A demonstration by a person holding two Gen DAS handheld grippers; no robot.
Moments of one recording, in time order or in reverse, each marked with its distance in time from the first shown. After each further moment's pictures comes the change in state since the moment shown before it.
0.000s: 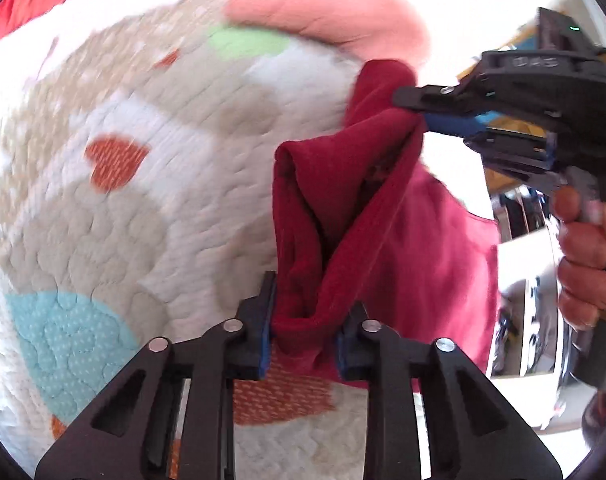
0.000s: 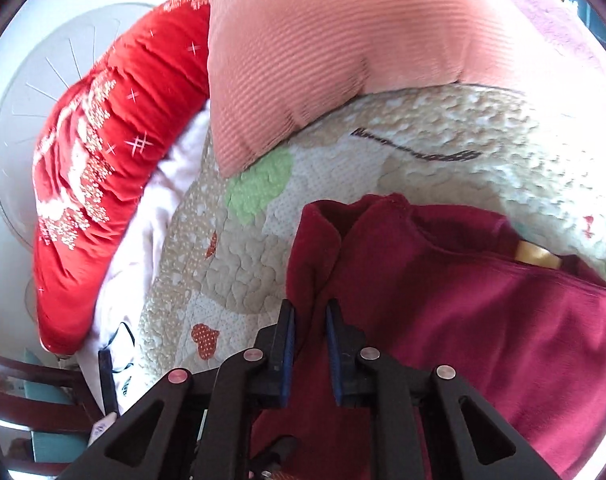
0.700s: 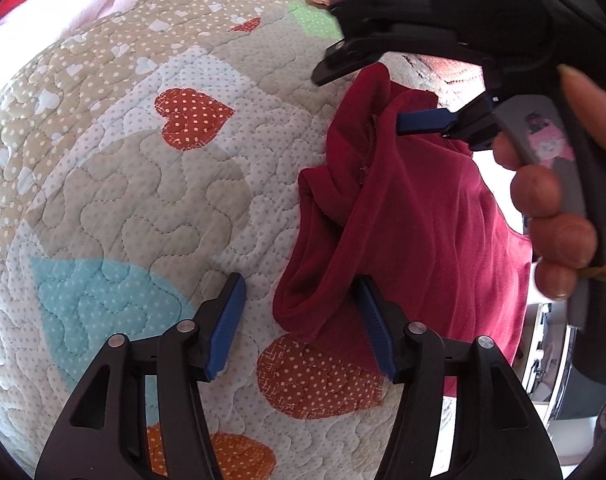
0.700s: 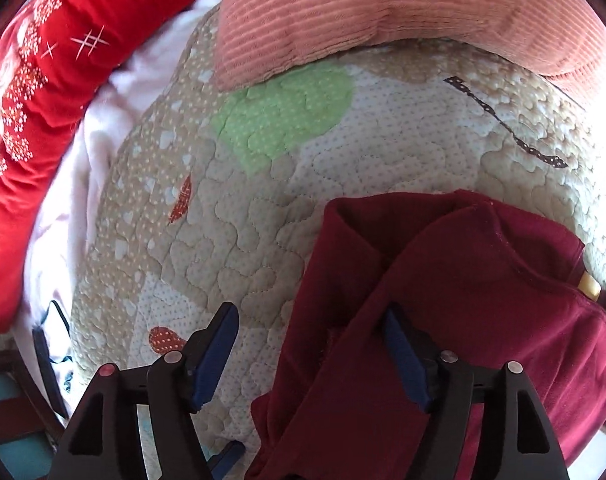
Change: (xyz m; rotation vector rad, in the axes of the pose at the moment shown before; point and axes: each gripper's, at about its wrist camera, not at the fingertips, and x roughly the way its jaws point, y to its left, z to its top) left arm 0.009 0.064 -0.001 -0.170 0.057 0.088; right arm 0.131 0.074 0.014 -0.129 0.261 -0.255
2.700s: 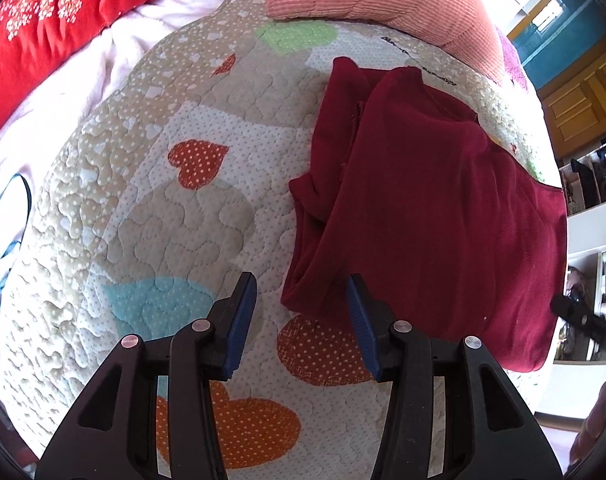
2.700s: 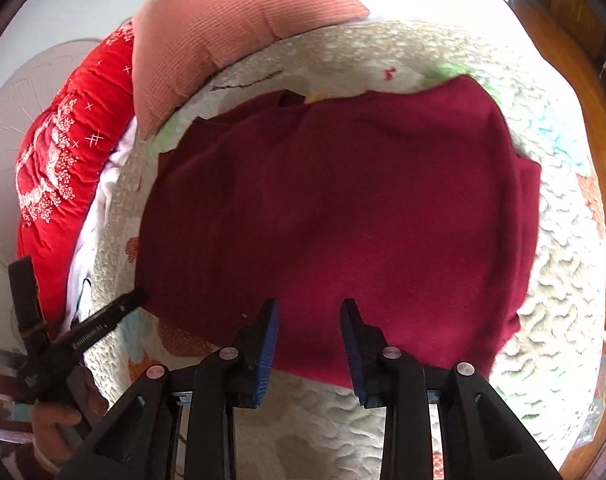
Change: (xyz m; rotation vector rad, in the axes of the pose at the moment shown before) left arm -0.032 -0.041 -0.002 0.183 0.024 0.249; right arm -0.112 -0.178 -0.202 0.293 -0.243 0.155
